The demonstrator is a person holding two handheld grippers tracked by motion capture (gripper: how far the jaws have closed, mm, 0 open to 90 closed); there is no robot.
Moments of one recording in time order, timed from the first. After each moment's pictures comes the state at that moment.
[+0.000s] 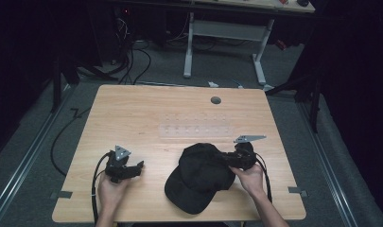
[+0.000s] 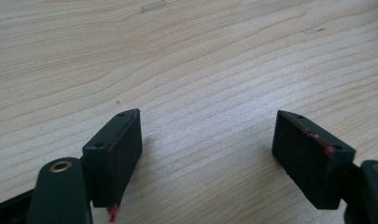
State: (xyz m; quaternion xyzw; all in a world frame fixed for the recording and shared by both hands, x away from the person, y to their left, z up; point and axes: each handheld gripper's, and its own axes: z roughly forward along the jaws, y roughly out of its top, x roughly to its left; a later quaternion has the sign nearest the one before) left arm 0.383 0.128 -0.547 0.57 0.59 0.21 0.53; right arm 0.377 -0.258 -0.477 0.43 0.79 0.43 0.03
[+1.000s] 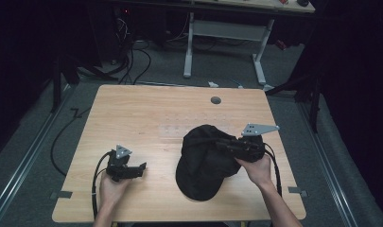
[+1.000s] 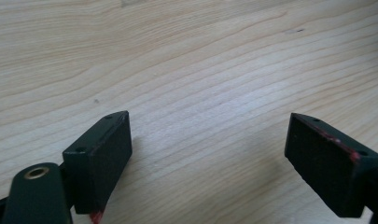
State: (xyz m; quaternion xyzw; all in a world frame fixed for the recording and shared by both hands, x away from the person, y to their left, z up) left arm 0.383 0.125 -0.542 0.57 0.60 0.16 0.54; right arm 0.367 -0.257 -0.408 0.32 0.80 0.49 0.10
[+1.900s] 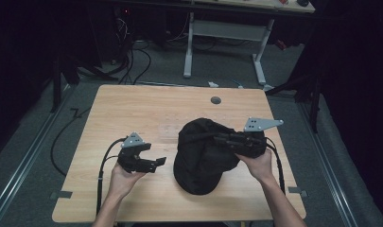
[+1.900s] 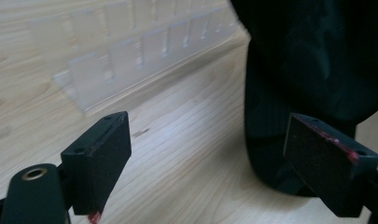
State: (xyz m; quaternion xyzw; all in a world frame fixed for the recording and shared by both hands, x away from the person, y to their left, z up) left arm 0.366 0.078 -0.453 0.60 0.49 0.02 0.63; right arm 0.368 -0.252 -0.383 0.27 0.80 0.53 0.10
